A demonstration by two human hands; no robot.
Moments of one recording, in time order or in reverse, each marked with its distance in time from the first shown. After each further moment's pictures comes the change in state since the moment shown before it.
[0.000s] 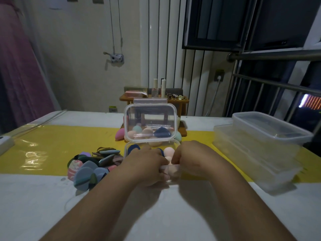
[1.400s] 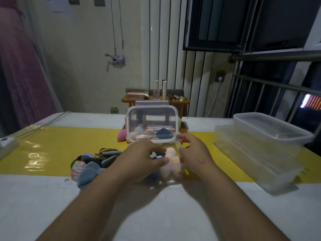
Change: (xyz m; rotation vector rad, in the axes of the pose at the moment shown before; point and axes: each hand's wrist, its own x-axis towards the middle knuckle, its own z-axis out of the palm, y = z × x) left_hand -0.010 -0.022 0.000 -0.555 0.269 -0.071; right_hand 0.027 0.013 0.035 0.905 0.433 0.149
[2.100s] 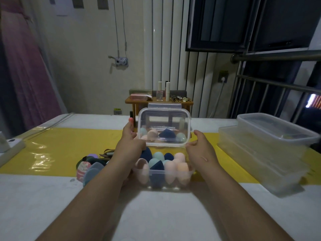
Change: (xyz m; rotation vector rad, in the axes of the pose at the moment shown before) left_hand 0.012 -0.008 -0.012 -0.805 0.351 -0.496; right_hand 0.005 0.000 0.001 0.005 0.112 0.104
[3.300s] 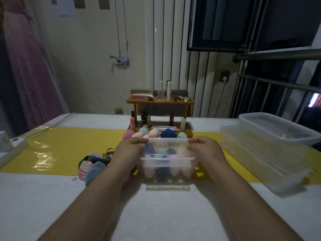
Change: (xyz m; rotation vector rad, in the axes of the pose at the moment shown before) left_hand -0.001 -0.015 -0.002 0.026 0.035 -0.134; right_hand 0.001 0.002 -0.013 0.198 -0.024 0.105
